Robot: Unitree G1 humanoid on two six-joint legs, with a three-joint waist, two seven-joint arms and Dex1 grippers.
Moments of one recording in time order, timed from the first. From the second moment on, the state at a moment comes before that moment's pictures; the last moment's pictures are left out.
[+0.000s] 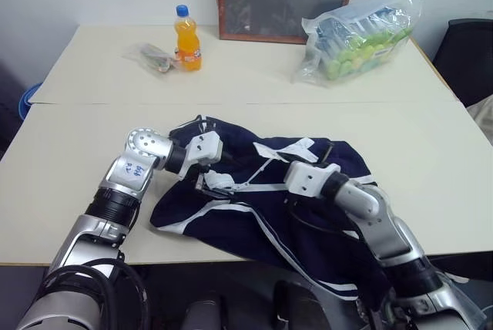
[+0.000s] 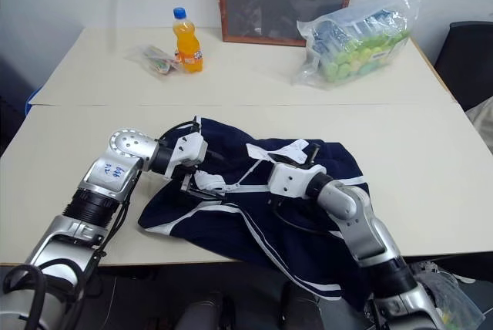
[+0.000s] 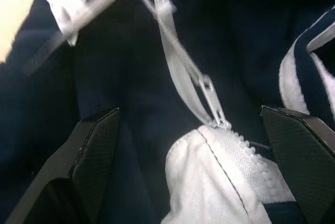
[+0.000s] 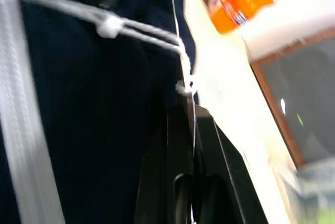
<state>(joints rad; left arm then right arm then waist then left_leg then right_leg) -0.78 0.56 -0.28 0.41 -0.11 0.10 -1.36 -0.30 -0.47 0.18 -0.18 -0.35 -0.07 0.51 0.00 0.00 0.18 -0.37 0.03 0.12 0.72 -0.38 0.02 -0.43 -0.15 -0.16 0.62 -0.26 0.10</state>
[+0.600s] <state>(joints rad) -0.89 0.48 -0.30 0.76 -0.03 -0.19 -1.29 -0.10 -0.48 -0.05 -0.35 -0.34 0.22 0.43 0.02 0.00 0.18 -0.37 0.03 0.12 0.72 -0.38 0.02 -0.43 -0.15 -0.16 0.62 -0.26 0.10</state>
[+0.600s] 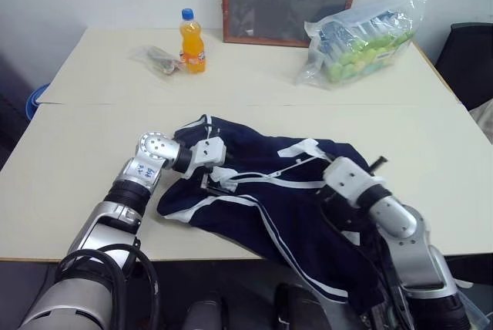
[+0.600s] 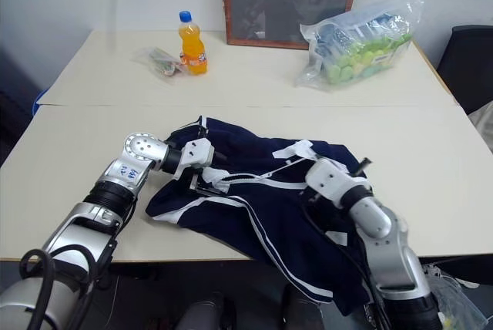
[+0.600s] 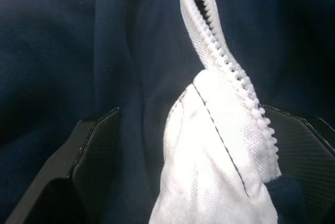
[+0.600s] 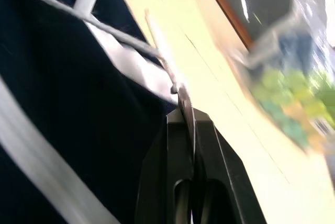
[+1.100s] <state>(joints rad) -0.87 0.49 -0.28 0.76 -0.03 -0.19 -1.28 -0.04 -0.78 -0.54 0.05 -0.15 0.18 0.43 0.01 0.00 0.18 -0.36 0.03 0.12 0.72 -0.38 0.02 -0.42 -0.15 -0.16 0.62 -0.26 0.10</state>
